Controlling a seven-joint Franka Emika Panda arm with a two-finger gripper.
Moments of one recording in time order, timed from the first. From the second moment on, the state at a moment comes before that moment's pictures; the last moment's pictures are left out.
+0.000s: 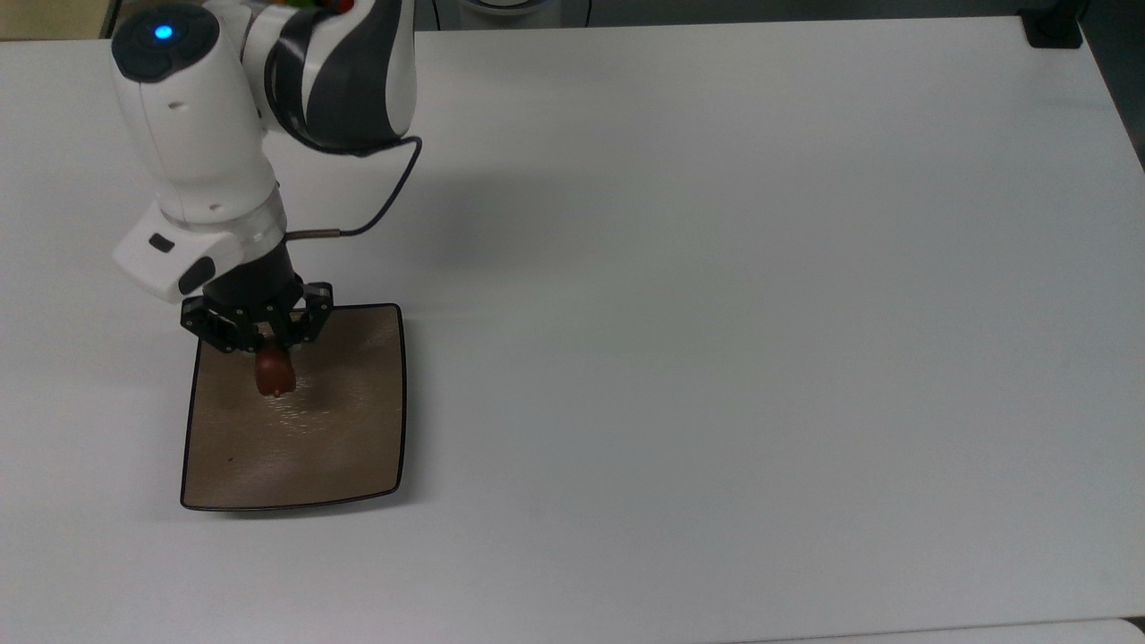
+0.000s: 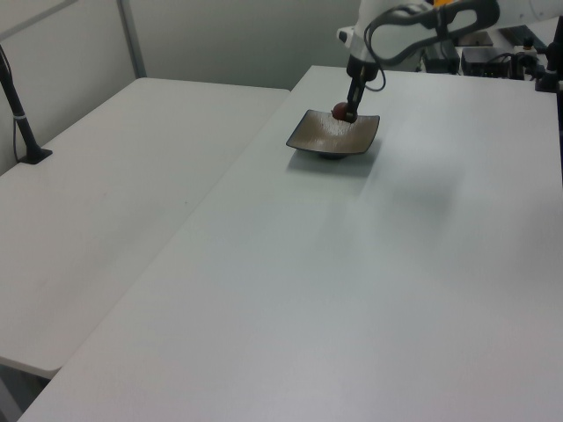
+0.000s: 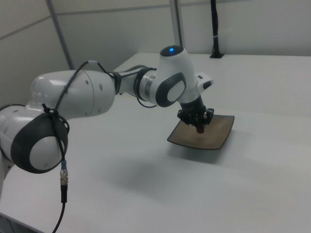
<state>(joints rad) -0.13 0.63 -0.04 -1.35 0.04 2.25 -0.47</state>
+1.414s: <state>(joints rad) -0.11 0.75 -0.03 -1.29 0.04 2.34 -0.44</state>
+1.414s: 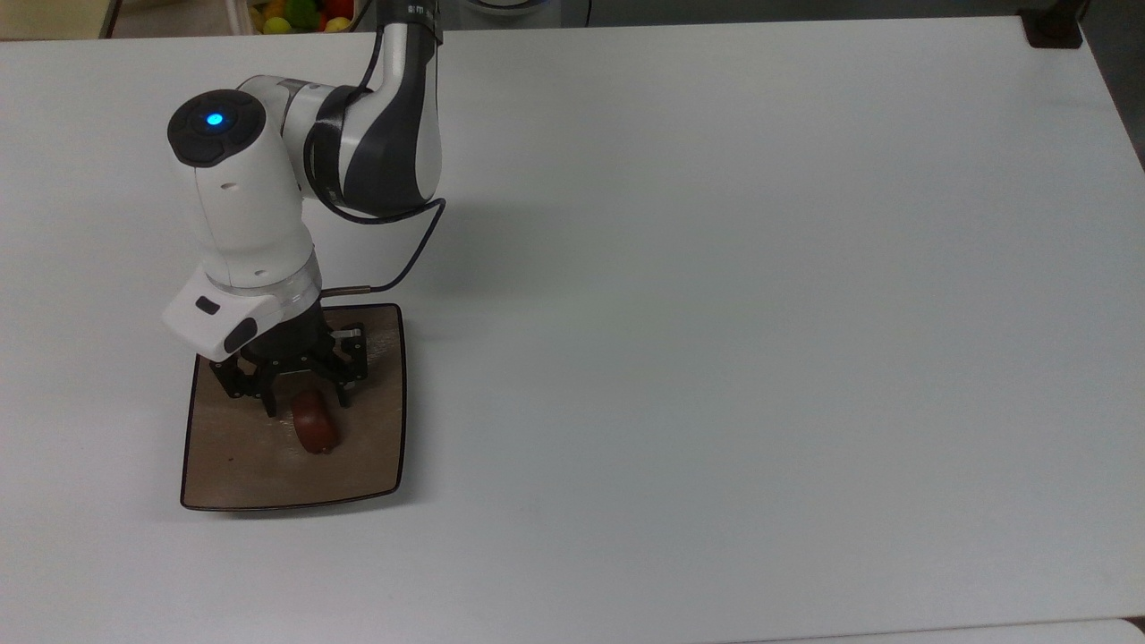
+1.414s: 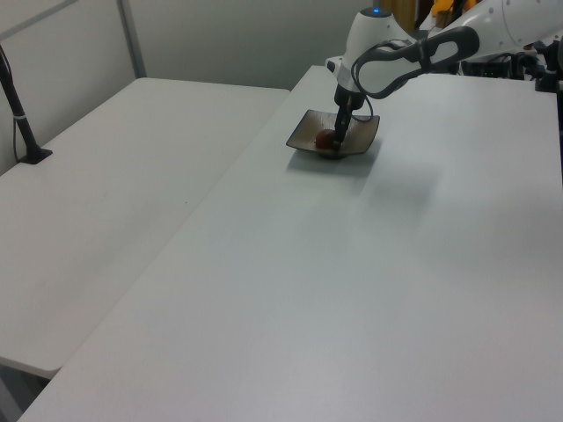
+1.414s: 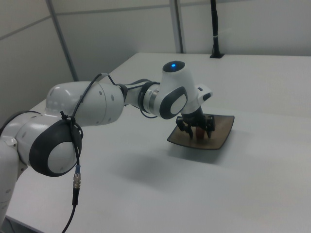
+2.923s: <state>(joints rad) -0.06 0.15 -0.03 -1.31 0.05 1.49 -0.28</state>
